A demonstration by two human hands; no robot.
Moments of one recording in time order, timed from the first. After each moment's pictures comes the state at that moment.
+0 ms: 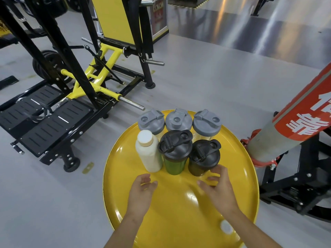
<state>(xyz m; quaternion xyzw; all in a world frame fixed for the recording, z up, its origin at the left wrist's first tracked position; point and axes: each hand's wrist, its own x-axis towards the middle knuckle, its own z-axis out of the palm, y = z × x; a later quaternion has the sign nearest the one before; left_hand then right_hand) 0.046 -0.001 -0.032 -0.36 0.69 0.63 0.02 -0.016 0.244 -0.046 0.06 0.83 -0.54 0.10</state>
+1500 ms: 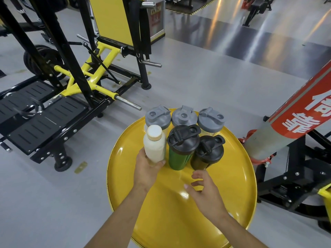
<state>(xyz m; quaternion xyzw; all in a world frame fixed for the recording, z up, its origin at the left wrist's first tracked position) 0.004 -0.024 -0.017 -0.20 0.75 0.62 -0.07 0.032 0.189 -0.019 0.02 0.85 -0.51 0.13</state>
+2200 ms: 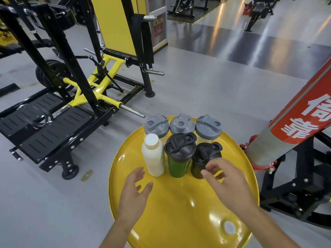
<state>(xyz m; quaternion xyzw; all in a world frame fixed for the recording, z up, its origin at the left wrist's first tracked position) 0.069 -0.035 0.001 -0.24 0.79 0.56 -0.05 -0.001 0.226 0.075 -0.11 0.89 -0.43 0.01</state>
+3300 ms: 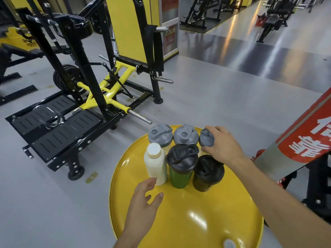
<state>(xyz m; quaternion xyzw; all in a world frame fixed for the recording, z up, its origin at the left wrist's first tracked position) 0.070 0.000 0.026 -0.23 0.79 0.57 -0.04 -0.157 0.207 0.087 -0.15 0.97 -0.17 0.04</state>
